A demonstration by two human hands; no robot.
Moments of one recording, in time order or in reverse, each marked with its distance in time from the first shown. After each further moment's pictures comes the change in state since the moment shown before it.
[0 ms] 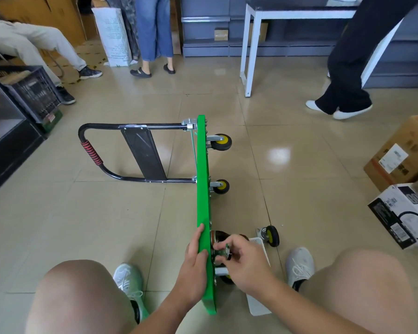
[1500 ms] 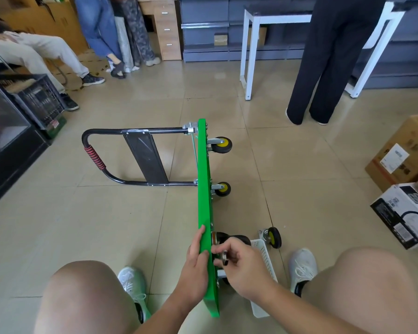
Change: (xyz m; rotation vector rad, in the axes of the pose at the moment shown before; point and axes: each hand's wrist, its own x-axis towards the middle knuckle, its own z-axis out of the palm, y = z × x) left_hand 0.000 0.002 -0.001 -0.026 -0.005 0.007; right_hand -0.008 0.003 0.007 0.031 -0.033 -0.059
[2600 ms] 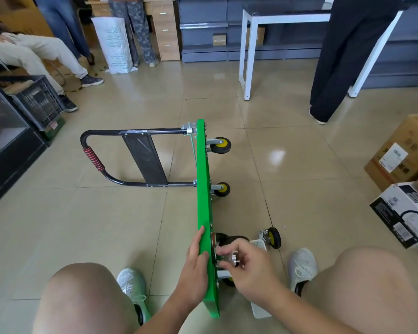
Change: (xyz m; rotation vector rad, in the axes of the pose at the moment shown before) left_hand 0.001 -0.004 0.000 0.007 0.000 0.020; right_hand -0.010 -0.008 -0.012 0.015 0.066 -0.046
